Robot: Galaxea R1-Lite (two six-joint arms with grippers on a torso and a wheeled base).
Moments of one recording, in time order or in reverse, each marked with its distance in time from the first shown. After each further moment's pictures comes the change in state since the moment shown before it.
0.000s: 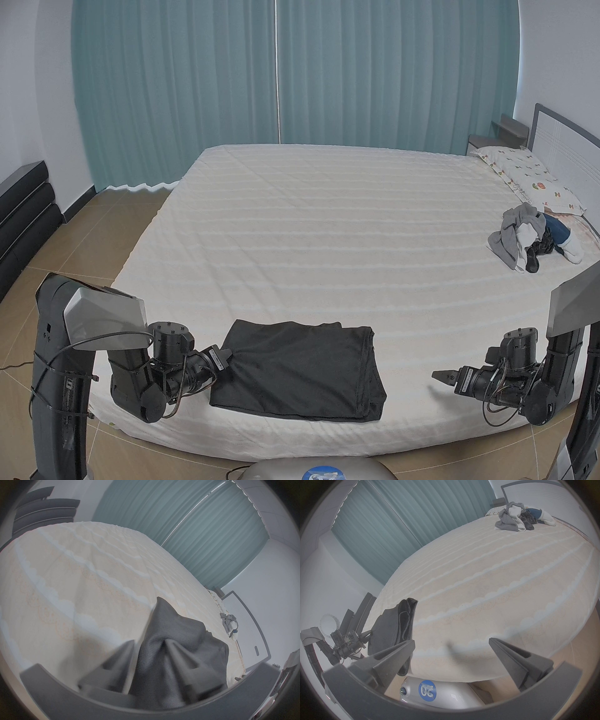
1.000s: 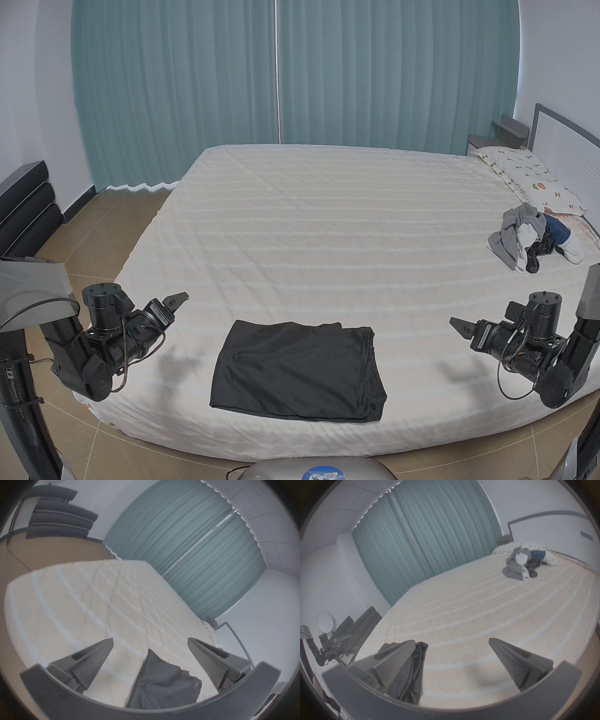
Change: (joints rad) left arm 0.192 -0.310 0.118 -0.001 -0.034 -0.091; right arm -0.023 -0.213 -0.092 0.006 -0.108 -0.094
